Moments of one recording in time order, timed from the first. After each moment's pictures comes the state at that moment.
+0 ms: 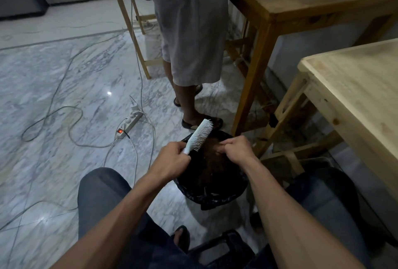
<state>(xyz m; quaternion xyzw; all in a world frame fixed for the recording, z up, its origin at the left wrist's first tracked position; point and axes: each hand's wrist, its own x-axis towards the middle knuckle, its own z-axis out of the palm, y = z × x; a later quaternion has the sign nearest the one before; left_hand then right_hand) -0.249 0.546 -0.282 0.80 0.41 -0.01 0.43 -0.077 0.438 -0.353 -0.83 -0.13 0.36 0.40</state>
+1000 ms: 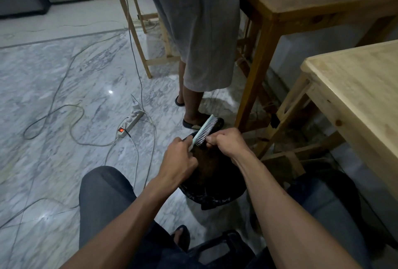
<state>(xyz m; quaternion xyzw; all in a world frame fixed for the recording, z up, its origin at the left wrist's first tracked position) -0.240 0.538 -0.300 0.90 0.34 0.07 0.27 -0.091 0.463 -0.326 -0.78 -0.11 0.39 0.47</state>
